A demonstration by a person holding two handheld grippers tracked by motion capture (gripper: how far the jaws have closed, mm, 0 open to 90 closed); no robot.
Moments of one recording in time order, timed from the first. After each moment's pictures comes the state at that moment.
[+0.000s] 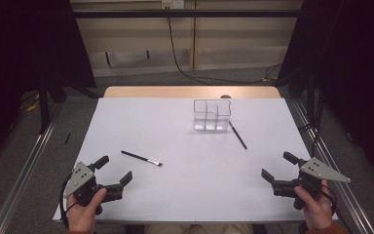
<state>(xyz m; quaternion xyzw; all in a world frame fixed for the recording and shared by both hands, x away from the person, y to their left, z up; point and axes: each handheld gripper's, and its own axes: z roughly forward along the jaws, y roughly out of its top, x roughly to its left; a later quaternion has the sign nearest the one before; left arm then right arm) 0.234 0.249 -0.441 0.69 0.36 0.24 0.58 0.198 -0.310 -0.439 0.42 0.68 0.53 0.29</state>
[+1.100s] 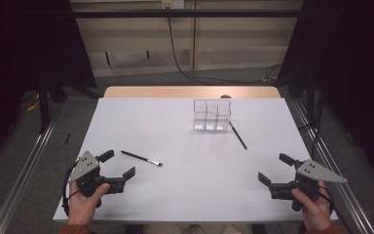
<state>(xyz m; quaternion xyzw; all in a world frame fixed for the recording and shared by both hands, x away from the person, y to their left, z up) 0.259 0.244 -0.429 0.74 0.33 0.19 0.56 0.196 -0.302 -0.439 0.40 0.69 0.53 0.28</state>
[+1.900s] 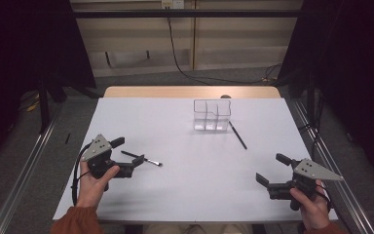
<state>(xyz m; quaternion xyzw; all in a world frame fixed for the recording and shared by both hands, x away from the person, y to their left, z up) 0.298 0.221 -0.417 0.76 0.31 0.17 0.55 0.199 -0.299 -0.440 0.39 0.70 0.54 0.26</state>
